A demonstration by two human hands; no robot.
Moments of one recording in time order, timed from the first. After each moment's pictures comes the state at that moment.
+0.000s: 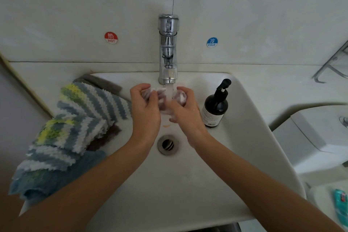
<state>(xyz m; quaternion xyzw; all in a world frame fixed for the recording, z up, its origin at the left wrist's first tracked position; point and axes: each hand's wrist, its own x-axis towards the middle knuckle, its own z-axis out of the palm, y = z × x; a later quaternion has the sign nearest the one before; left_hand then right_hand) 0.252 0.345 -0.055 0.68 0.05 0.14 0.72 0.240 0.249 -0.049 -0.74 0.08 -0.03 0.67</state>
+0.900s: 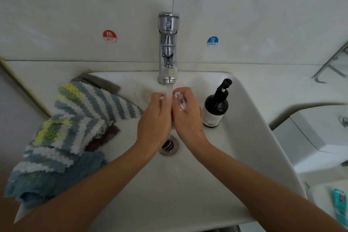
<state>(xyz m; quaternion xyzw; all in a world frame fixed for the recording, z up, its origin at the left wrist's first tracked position) 0.243 0.338 -0.062 0.84 -0.01 0.05 0.54 0.241 0.253 -0.063 -0.79 0.01 -0.17 0.59</state>
